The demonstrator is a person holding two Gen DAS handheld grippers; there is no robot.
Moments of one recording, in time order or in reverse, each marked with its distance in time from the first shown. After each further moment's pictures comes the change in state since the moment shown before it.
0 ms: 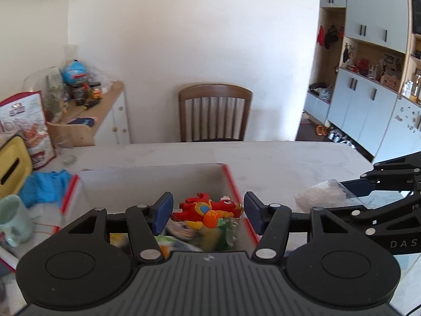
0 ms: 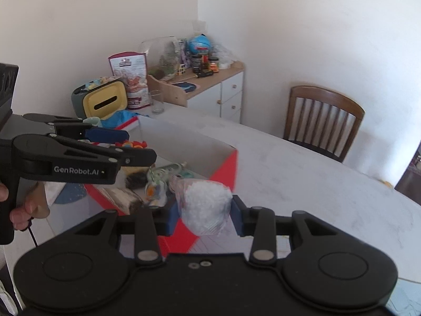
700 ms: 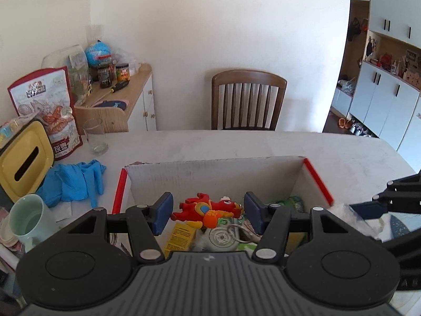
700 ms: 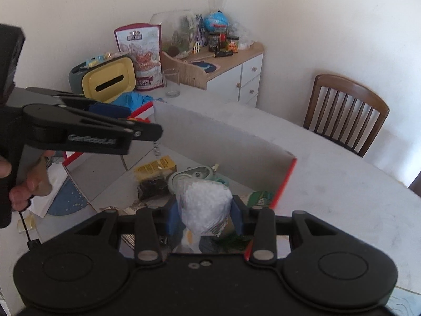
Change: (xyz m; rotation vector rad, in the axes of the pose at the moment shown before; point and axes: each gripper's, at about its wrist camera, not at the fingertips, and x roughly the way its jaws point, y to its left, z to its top) left arm 0.055 0.099 0.000 -0.028 0.069 0.055; right arm 0.101 0.059 0.028 -0.025 0.103 0.009
